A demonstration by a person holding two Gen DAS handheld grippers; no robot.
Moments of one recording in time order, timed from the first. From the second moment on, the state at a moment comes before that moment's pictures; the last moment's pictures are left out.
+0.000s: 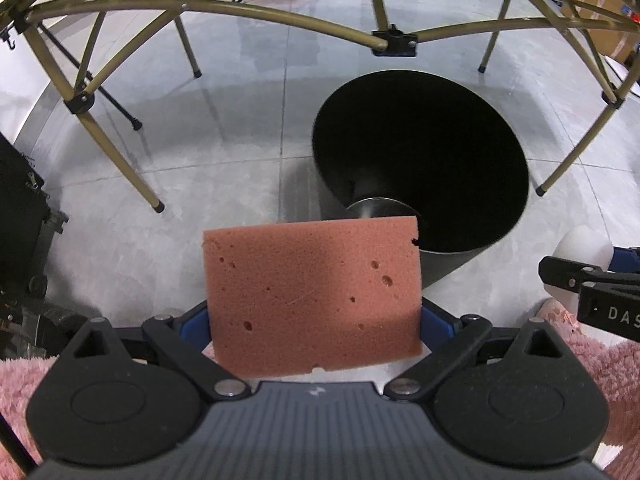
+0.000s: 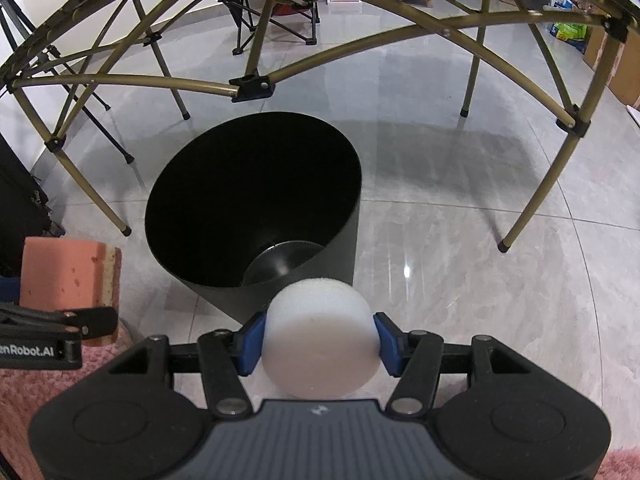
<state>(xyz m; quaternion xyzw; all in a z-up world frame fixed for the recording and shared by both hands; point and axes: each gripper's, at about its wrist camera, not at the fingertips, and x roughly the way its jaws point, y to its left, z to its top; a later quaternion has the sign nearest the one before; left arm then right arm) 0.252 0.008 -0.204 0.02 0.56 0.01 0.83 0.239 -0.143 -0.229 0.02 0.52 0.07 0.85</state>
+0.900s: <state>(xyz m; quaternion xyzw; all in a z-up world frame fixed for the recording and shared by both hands) 0.273 0.046 -0.212 -0.01 0.57 0.06 0.82 0.331 -0.075 -0.212 -0.01 0.52 0.11 0.85</state>
